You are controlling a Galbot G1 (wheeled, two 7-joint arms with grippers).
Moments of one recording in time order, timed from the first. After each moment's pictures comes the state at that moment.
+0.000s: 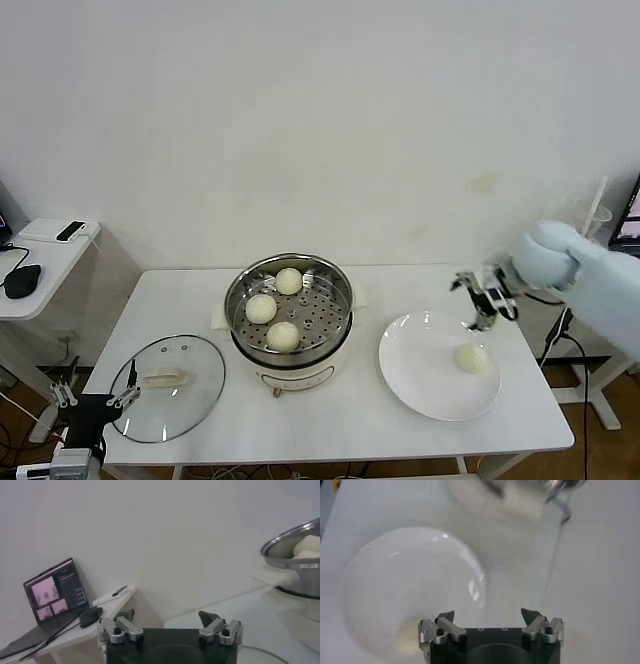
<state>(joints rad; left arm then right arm) 1.76 -1.26 -0.84 -2.15 0.00 0.13 -0.14 0.05 0.48 -0.75 1.56 -0.13 -0.24 -1.08</state>
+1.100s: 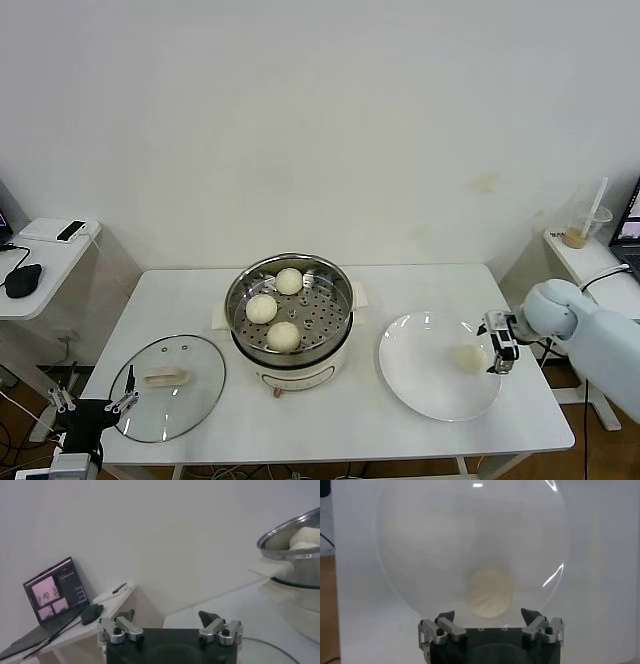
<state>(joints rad) 1.77 -1.27 -0.85 -2.15 0.01 0.12 -0.14 -0.28 0.57 -0.49 1.37 -0.26 -0.26 -1.06</state>
